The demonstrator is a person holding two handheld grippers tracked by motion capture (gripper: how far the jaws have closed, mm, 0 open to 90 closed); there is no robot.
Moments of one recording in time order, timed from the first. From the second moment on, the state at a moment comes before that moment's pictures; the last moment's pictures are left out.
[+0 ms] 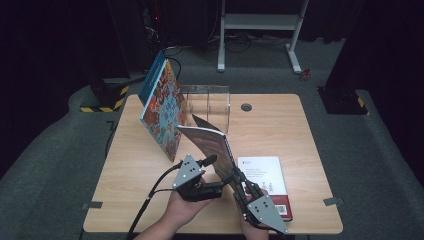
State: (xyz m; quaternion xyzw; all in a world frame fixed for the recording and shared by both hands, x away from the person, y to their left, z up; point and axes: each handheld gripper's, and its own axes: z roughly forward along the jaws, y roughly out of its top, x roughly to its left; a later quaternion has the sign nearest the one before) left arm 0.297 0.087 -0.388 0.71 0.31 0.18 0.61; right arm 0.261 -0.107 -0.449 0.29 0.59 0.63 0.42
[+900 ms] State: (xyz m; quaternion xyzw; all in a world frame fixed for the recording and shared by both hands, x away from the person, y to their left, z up) left arm 0.299 0.086 -0.369 0.68 0.35 0.22 0.60; right arm 0.253 -0.087 -0.451 0.30 0.59 0.63 0.41
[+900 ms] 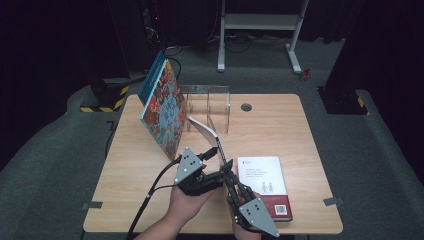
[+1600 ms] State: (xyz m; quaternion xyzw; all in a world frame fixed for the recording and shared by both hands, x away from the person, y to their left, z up) left arm 0.288 0.090 -0.370 0.67 0.35 0.25 0.60; right arm 0.252 -0.075 -0.451 0.29 0.60 0.63 0.40
